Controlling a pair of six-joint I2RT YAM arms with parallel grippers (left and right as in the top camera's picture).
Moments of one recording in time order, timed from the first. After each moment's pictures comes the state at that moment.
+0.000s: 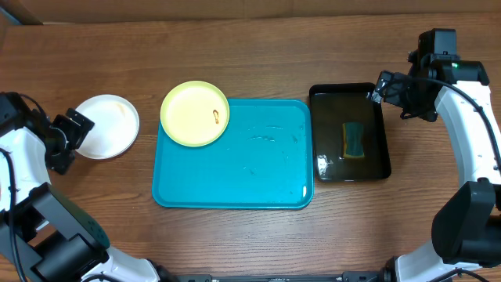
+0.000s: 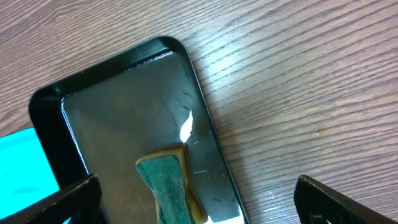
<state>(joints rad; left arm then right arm) 0.65 1.80 1.37 -0.82 0.23 -0.39 -0.09 1.77 1.52 -0.98 -0.05 0.28</state>
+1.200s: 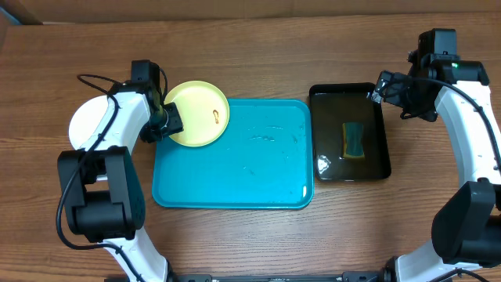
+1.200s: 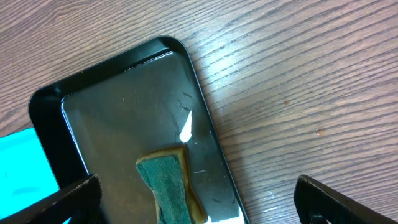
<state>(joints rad) 0.05 1.95 1.37 -0.83 0.01 -0.32 -0.09 1.77 1.52 -0.98 -0.05 0.28</state>
